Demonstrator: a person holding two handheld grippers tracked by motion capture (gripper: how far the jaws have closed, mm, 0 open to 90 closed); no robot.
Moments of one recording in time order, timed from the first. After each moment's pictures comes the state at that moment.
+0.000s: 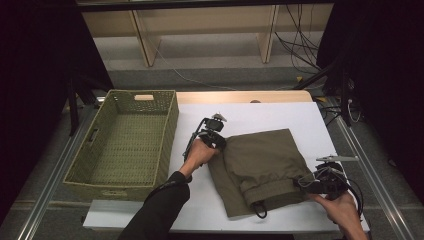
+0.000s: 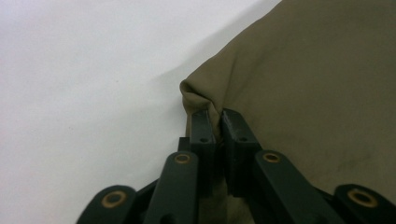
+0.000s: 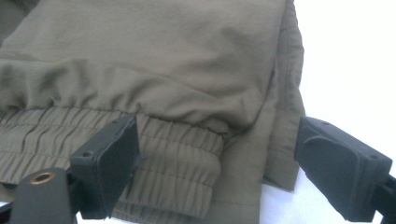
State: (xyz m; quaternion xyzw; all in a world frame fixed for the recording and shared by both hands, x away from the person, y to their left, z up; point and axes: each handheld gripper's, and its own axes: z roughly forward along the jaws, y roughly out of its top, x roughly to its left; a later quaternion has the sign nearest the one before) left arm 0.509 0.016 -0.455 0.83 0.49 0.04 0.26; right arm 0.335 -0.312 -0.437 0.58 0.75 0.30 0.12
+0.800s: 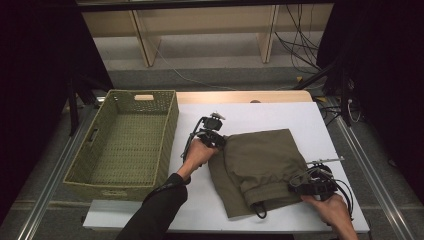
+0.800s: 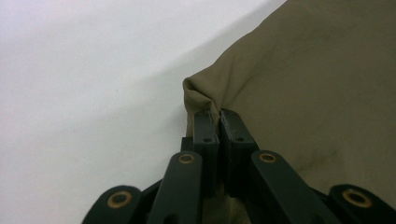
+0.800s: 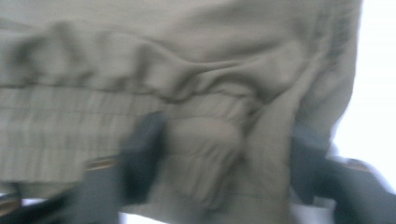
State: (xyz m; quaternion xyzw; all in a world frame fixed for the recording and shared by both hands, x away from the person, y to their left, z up) left arm 0.501 0.020 -0.443 0.82 0.48 0.05 0.29; right arm 0.345 -0.303 -0.464 0.60 0.76 0.26 0.06
